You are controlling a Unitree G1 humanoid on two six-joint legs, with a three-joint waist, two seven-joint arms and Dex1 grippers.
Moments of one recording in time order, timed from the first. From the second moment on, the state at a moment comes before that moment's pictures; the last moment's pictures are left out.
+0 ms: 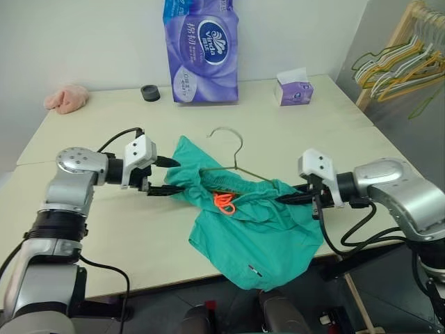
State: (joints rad) left arm -0.68 0.77 -0.03 0.45 -0.25 0.16 -1.40; right arm -0.55 -0.82 0.13 -0.38 0.47 0.95 1.08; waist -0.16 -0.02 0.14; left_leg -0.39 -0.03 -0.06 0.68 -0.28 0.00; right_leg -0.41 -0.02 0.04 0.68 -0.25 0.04
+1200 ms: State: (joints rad) left arm -0.88 0.28 -0.19 -0.02 -0.50 0.48 -1.17; right arm 0.15 -0.83 -1.16 -0.46 0.60 1.41 0.54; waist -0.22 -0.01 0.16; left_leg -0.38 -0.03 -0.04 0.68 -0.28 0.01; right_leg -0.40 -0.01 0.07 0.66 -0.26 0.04
